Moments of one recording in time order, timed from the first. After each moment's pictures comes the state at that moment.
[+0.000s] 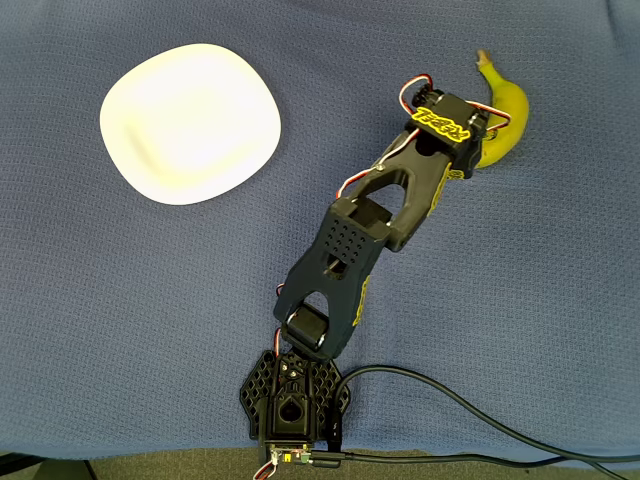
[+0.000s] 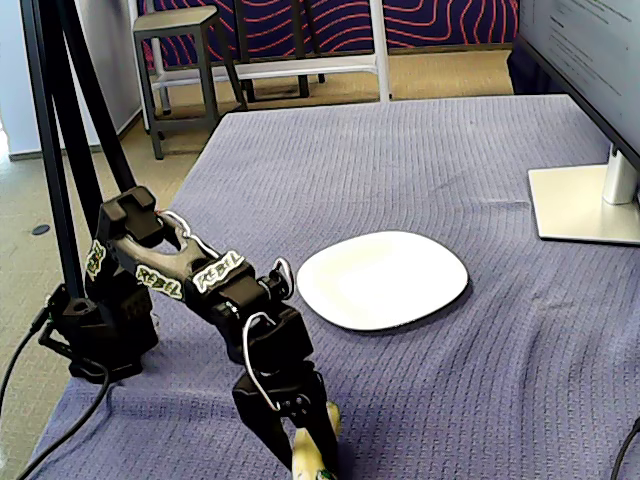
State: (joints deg) arm 30.5 58.6 66.9 60.6 -30.4
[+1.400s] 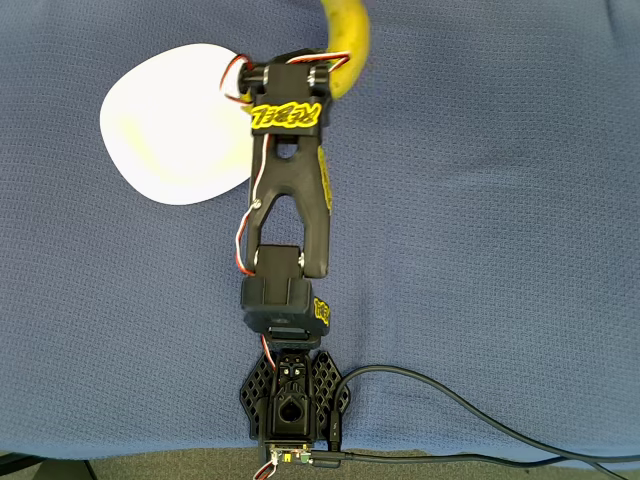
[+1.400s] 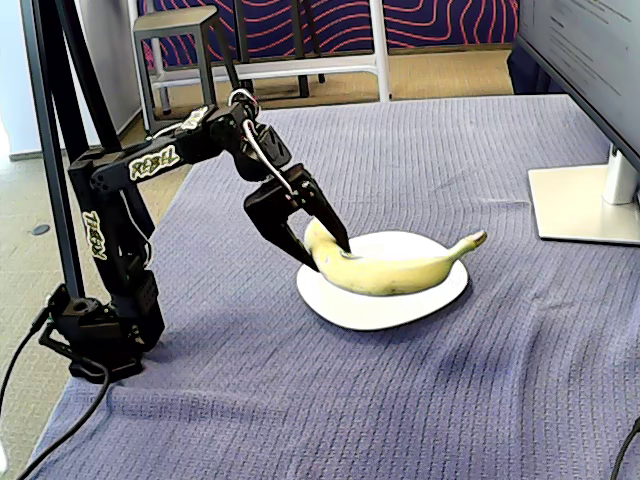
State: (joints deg) arm -2.6 98.6 80.7 74.5 -15.5
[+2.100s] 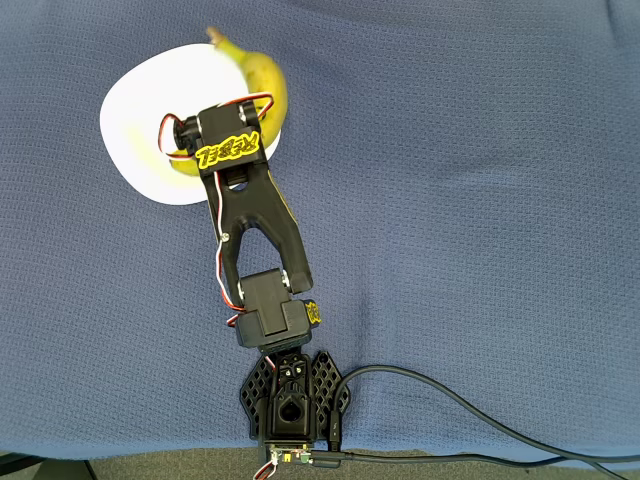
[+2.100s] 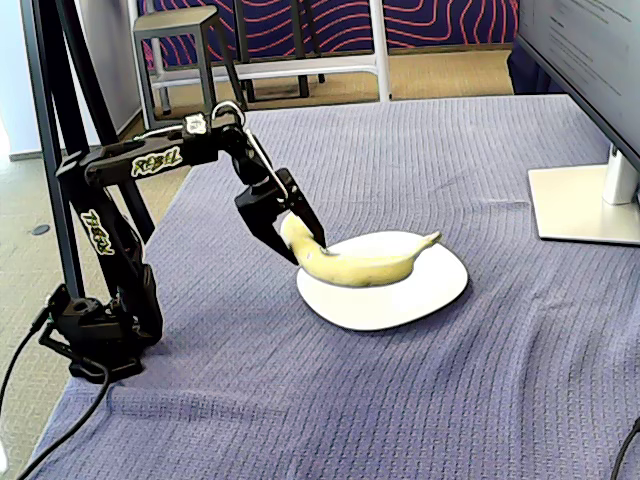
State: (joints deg) arm -21.0 106.9 104.2 66.6 -6.2
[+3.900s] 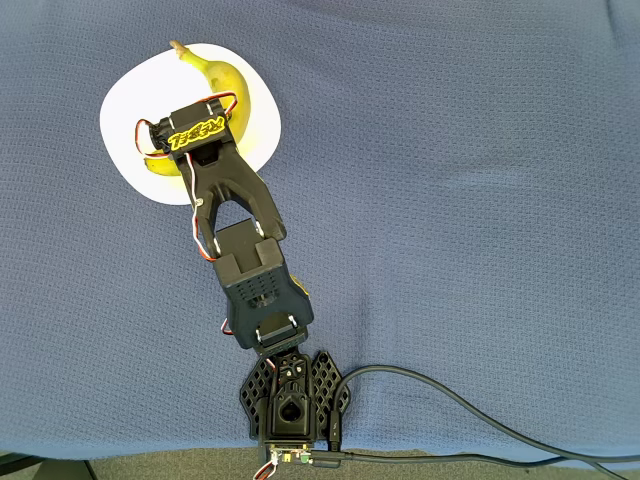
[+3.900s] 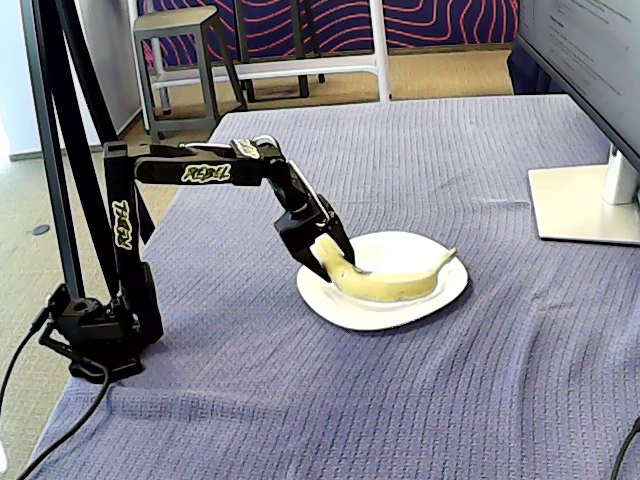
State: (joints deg) arm -27.9 85.0 98.0 51.1 -3.5
